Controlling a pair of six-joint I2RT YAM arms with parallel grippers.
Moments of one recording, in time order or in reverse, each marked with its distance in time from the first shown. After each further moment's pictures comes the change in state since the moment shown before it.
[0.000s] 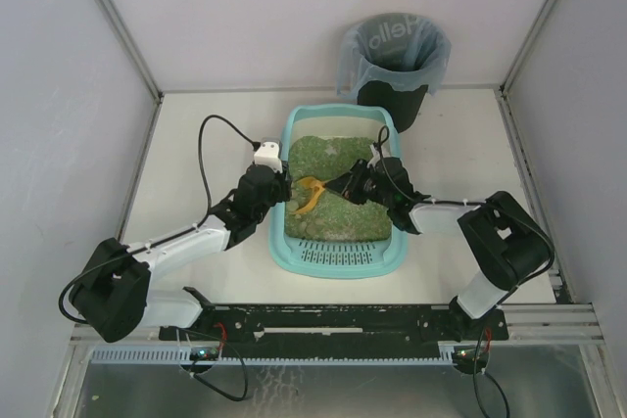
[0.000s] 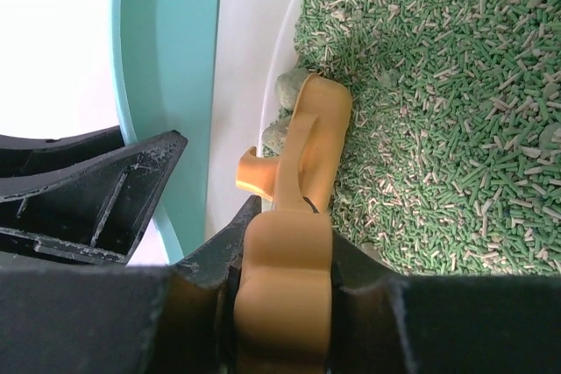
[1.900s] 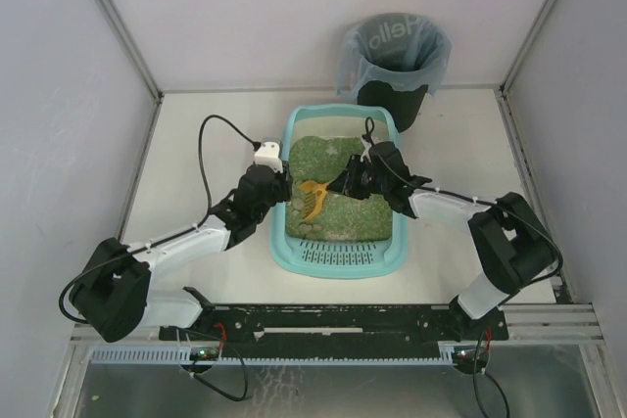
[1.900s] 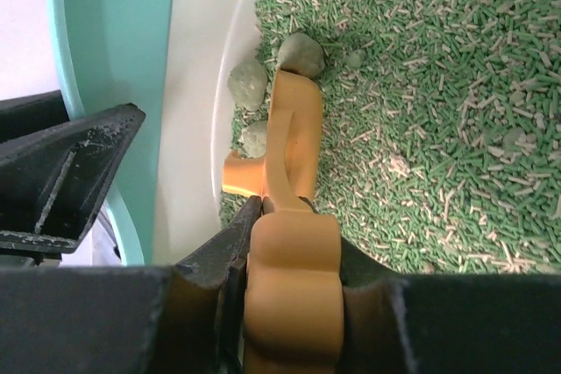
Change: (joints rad) left arm 0.000 0.002 0.000 0.005 0.009 -0.002; right arm -0.007 -0.050 0.180 -0.460 -0.027 -0.280
